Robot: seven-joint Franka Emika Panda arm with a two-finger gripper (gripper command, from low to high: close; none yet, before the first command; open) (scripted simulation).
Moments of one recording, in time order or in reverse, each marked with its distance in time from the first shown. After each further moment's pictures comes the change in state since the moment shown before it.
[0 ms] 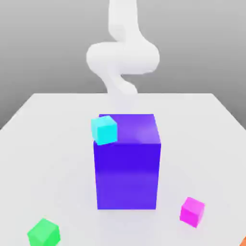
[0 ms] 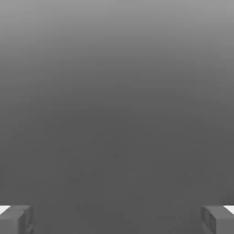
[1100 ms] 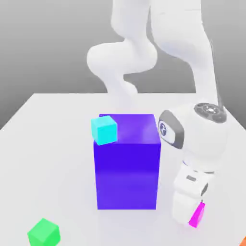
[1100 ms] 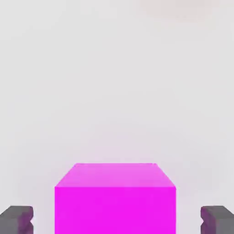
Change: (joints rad) arm 0.328 1.090 0.046 -0.208 -0.081 0.570 -0.417
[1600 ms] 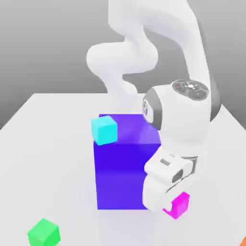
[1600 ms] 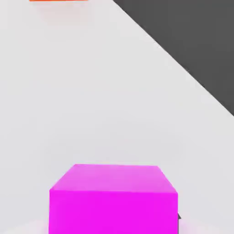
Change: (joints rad) arm -0.185 -0.173 -0.113 0.052 0.095 -0.231 -0.020
